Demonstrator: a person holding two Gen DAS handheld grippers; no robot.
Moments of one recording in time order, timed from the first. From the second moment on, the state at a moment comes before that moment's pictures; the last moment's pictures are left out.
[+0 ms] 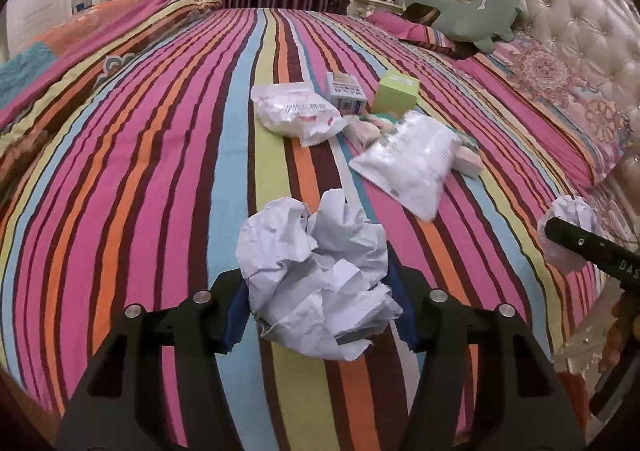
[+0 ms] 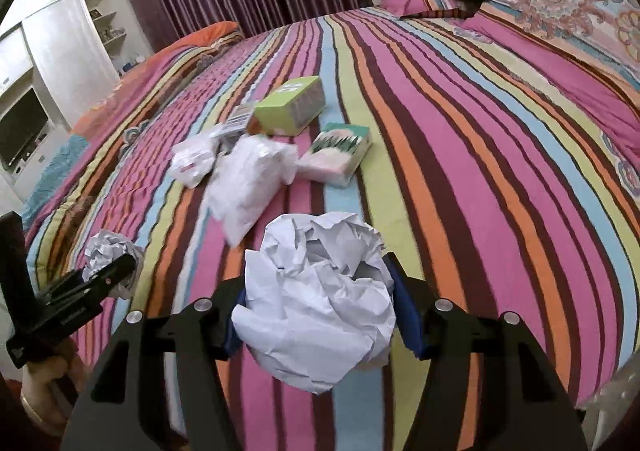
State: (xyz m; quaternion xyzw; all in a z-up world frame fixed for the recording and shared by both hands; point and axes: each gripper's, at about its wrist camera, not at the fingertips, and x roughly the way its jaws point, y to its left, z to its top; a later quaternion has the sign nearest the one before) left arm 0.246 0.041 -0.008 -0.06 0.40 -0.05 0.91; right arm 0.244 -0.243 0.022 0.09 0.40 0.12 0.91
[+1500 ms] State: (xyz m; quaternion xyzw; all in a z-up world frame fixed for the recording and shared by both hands) left arm 0.057 -0.011 -0.165 -0.01 0.66 -0.11 0.74; right arm 0.066 -0.212 -0.141 0.24 0.66 0.11 0.70
